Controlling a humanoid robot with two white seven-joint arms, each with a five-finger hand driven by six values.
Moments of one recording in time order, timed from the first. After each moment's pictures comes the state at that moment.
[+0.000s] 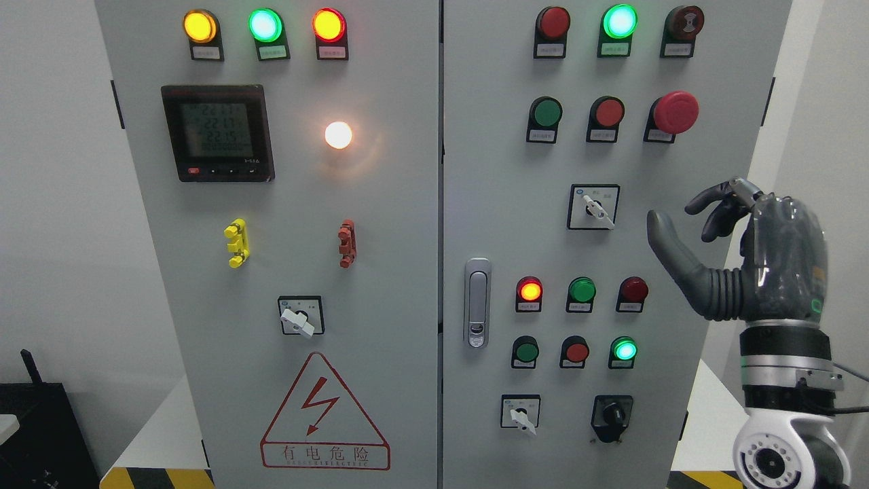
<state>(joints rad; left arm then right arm) 0.04 -0.09 0.00 0.00 0.00 -0.09 0.11 -0.62 -0.06 -0.04 -1.93 0.85 0.22 0.00</state>
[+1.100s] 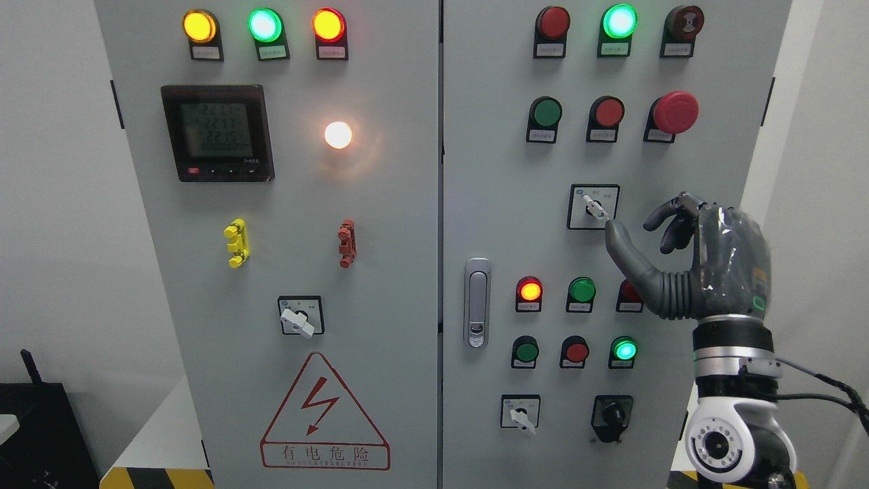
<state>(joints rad) 0.04 -0.09 0.00 0.00 0.00 -0.09 0.11 -0.65 -0.01 0.00 -1.85 0.92 0.26 0.02</state>
